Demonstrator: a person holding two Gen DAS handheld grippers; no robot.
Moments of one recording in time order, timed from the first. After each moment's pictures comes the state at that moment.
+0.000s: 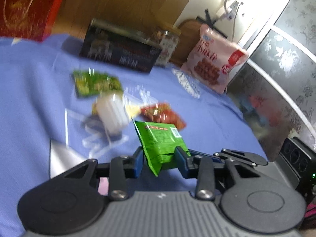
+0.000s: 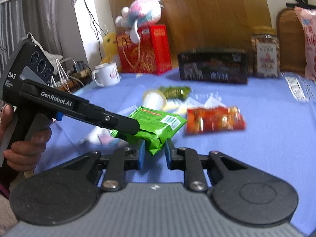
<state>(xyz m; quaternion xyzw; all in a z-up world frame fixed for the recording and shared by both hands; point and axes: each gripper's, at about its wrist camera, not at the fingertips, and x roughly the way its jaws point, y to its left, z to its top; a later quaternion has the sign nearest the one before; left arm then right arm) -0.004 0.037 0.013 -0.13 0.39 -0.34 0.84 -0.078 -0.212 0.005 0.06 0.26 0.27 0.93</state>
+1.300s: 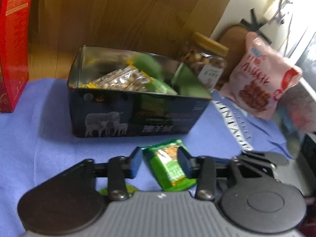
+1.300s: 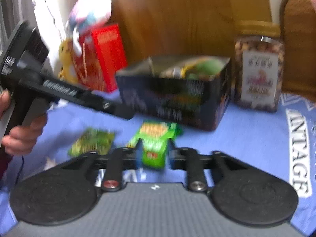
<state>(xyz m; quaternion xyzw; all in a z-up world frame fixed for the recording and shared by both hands) 0.215 -0.034 0.011 -0.06 0.44 -0.29 0.85 0.114 -0.269 0.001 0.05 0.32 0.26 0.91</state>
